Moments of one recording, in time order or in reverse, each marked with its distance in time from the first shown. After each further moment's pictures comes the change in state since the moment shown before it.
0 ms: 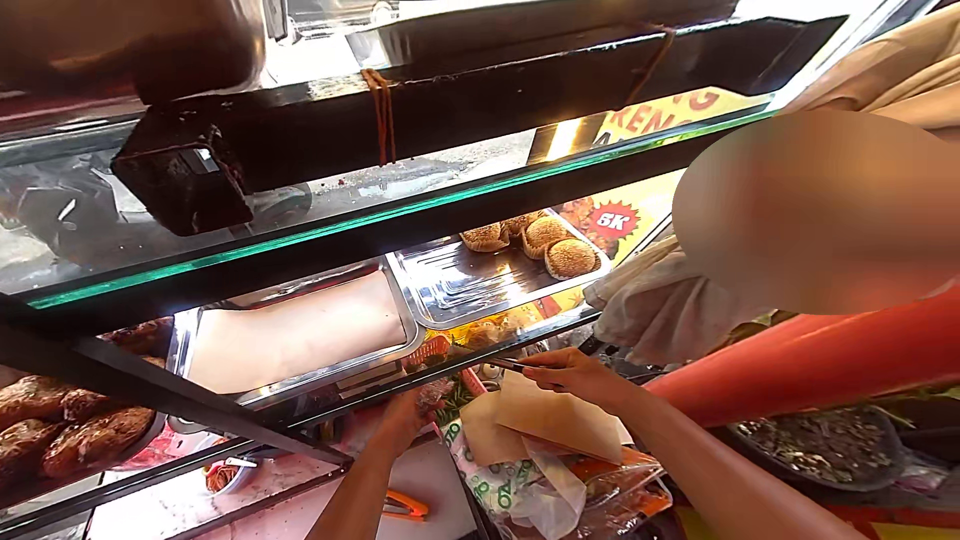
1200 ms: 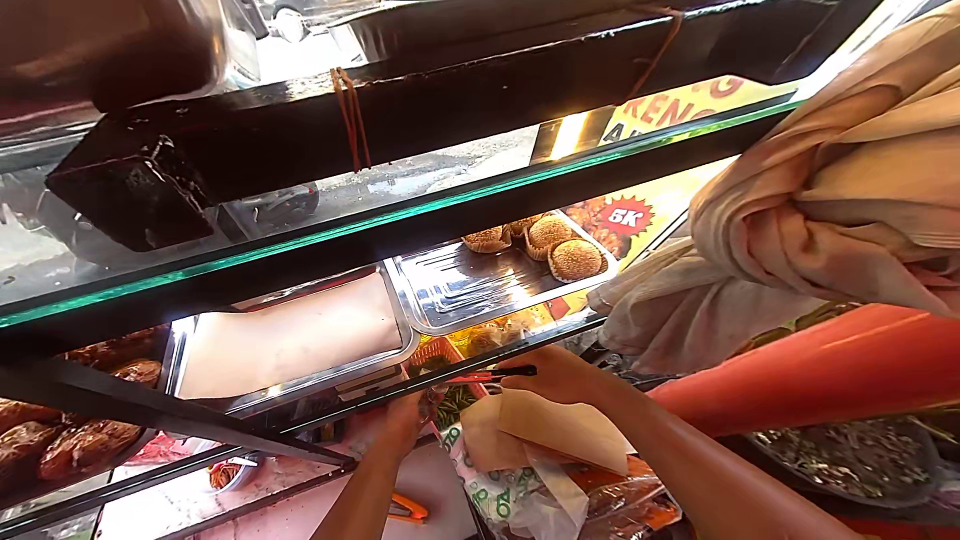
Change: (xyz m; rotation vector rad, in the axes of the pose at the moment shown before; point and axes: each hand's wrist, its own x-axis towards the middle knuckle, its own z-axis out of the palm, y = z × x) left_hand 0.012 -0.004 0.011 -0.007 0.159 0.032; right_hand 0.033 -0.024 0.012 -0.829 -0.117 -0.138
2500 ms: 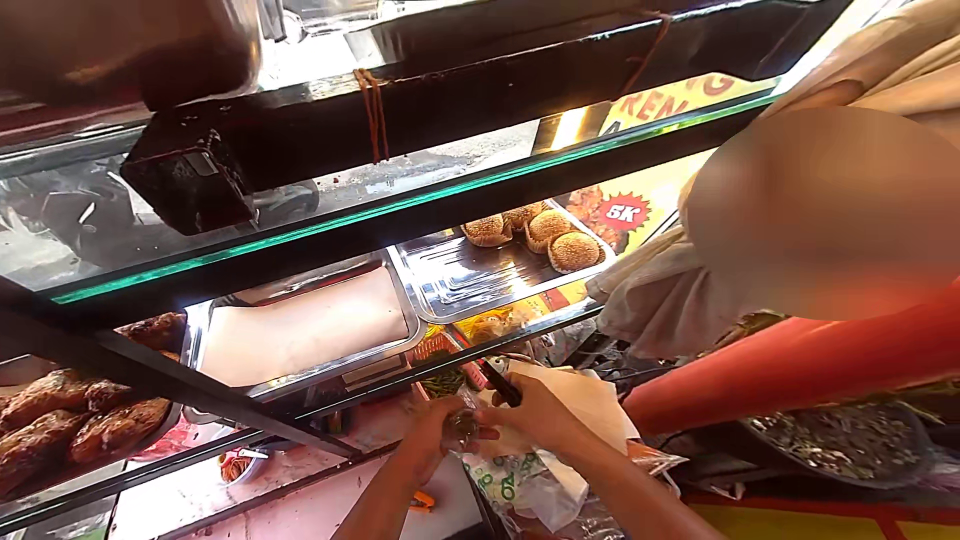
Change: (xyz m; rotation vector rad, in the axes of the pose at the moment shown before) left_hand -0.101 0.018 0.027 0.118 -0.380 -0.044; right_hand -0.041 -0.065 0.070 0.841 0.175 0.287
